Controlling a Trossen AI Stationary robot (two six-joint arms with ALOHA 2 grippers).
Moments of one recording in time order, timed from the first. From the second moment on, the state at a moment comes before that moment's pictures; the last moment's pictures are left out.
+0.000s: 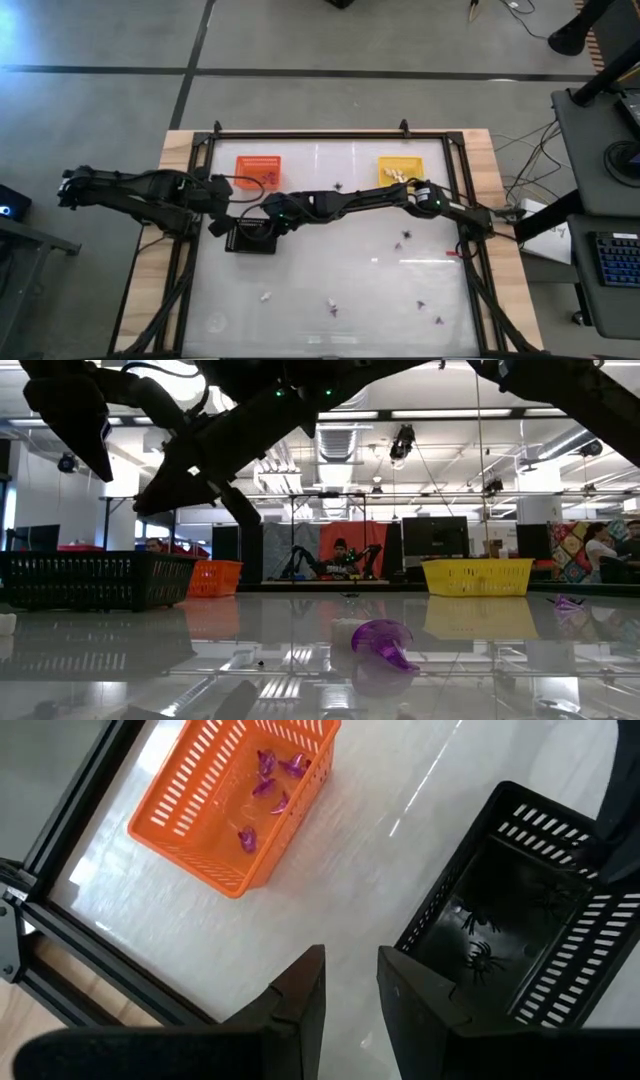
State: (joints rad) left arm -0.12 0.88 0.90 -1.30 -0.41 -0.56; right arm 0.02 2.41 2.09 -0.31 -0.10 0.72
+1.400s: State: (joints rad) left arm -0.12 0.88 0.90 -1.28 -0.32 -0.53; right arm 0.32 2.24 2.05 -1.00 -0.10 1.04
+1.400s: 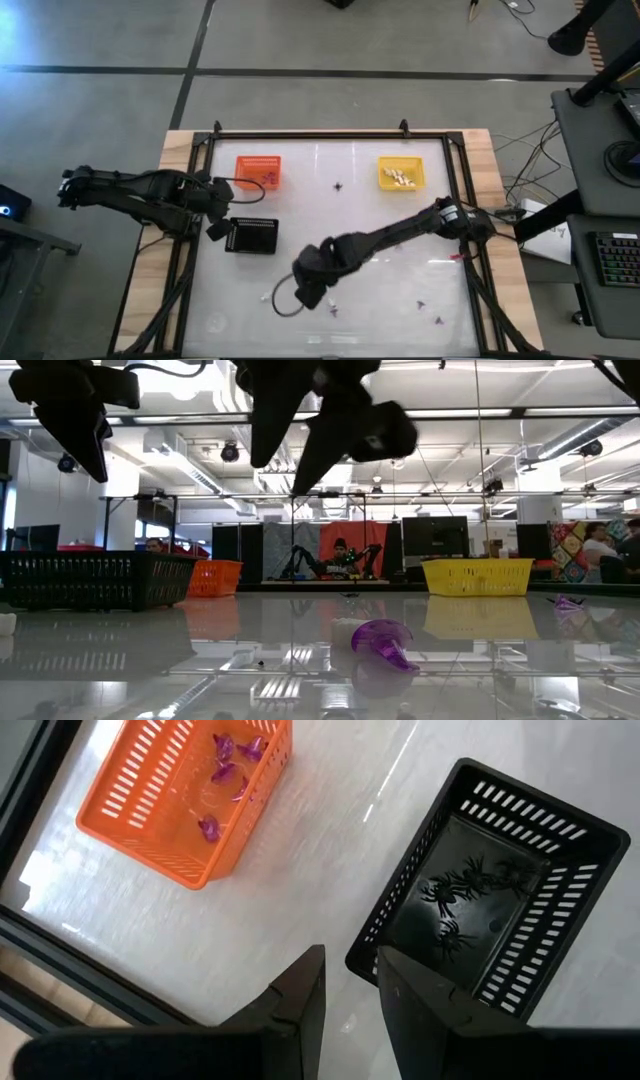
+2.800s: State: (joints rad) left arm -0.12 0.92 0.90 -1.22 -0.29 -0.56; right arm 0.52 2.24 1.74 -0.72 0.00 1.40
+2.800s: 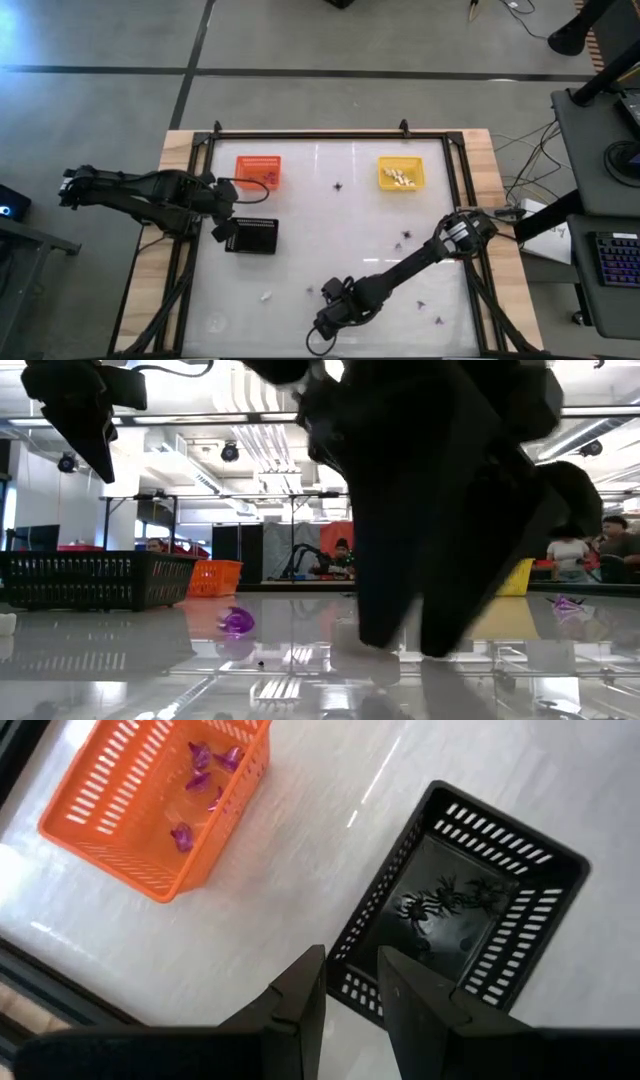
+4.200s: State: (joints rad) left arm -0.12 0.91 0.90 -1.20 -0.27 -0.51; right arm 0.36 2.24 1.75 -0.56 0.13 1.13
